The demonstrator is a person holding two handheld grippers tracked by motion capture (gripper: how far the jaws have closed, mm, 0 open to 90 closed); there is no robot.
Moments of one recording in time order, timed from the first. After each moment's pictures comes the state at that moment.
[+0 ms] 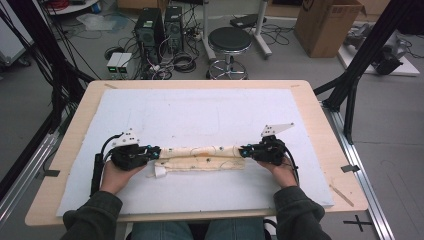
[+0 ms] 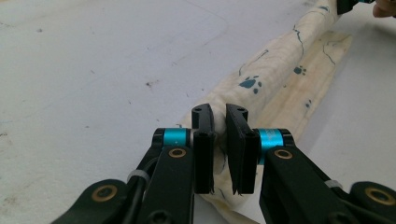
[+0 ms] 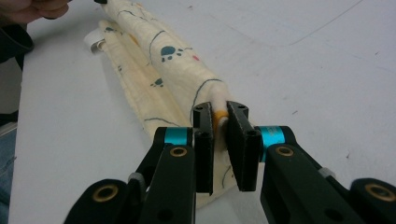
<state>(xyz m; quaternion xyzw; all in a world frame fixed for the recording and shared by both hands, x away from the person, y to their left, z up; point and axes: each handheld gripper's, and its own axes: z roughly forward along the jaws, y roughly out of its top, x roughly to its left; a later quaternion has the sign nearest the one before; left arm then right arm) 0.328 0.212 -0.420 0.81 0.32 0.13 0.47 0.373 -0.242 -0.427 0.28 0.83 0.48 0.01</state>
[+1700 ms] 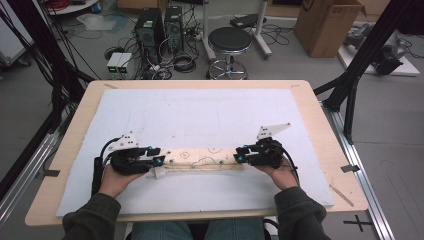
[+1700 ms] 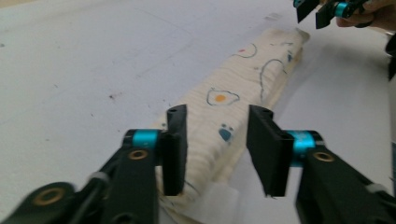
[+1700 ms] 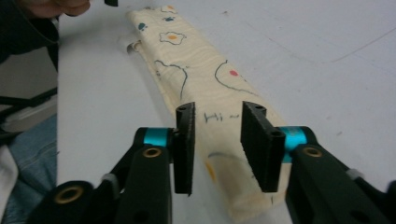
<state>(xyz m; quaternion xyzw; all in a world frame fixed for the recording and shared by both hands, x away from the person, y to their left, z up) 0.320 0.200 -0.408 0.80 0.31 0.11 0.50 0.361 -0.220 -0.408 0.24 0.85 0.47 0.00</state>
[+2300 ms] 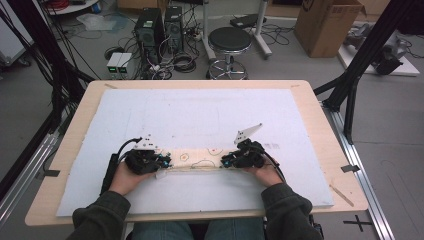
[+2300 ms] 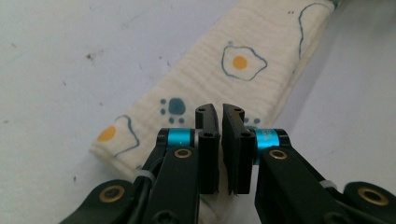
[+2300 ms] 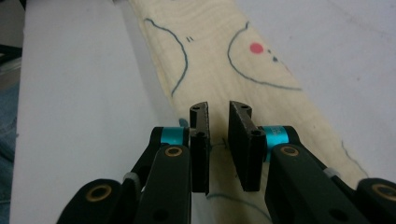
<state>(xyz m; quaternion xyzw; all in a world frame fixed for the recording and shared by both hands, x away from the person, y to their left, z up) 0.329 0.183 -0.431 0.86 0.30 0.10 0.40 0.370 -0.181 -0.433 0.21 0.90 0.39 -0.02</state>
